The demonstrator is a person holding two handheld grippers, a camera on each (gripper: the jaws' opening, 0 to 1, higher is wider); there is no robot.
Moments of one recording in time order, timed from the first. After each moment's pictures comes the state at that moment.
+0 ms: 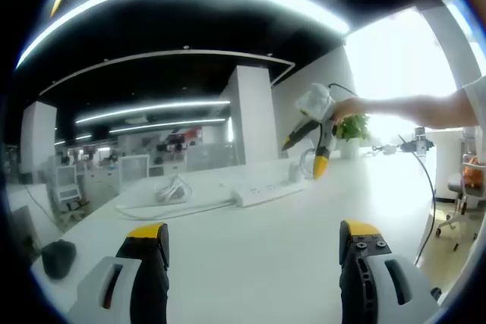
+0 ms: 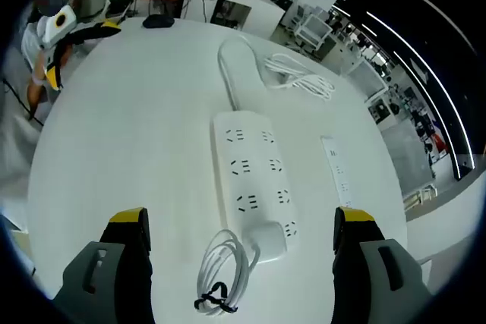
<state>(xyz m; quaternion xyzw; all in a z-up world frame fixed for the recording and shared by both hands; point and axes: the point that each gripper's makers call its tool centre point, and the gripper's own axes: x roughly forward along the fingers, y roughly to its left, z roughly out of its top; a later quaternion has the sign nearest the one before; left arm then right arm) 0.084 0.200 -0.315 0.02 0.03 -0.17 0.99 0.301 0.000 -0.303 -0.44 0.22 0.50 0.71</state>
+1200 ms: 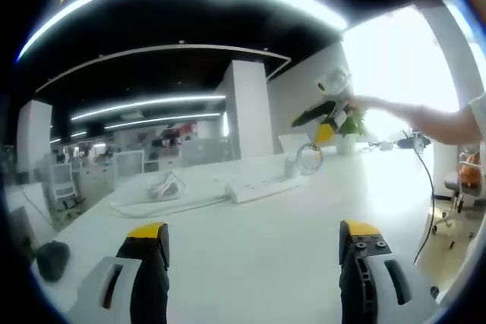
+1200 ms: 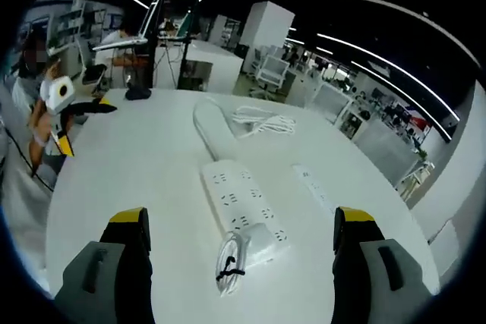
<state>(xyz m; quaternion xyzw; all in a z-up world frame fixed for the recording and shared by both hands) 0.093 0.193 -0.321 0.02 0.05 -0.18 0.98 0.285 -0.018 -0.245 -0.29 0.14 0.49 0.81</state>
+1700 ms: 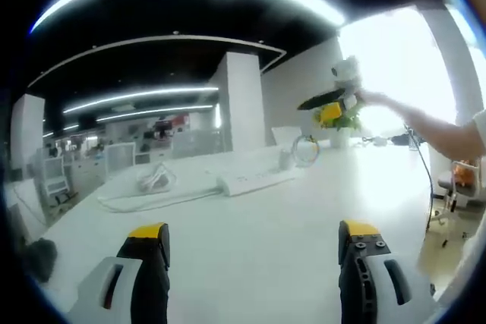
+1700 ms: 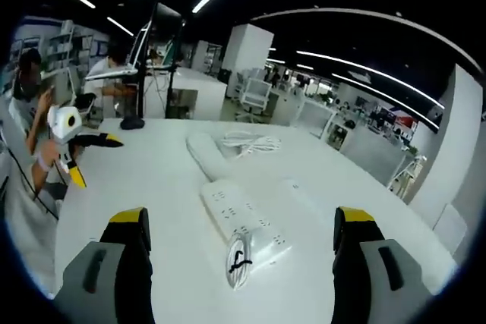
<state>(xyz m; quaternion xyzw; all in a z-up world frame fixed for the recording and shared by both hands) 0.108 0.185 -0.335 0.02 0.07 -0.20 0.98 0.277 -0.038 -0.215 -0.22 0.09 0.47 0.85</state>
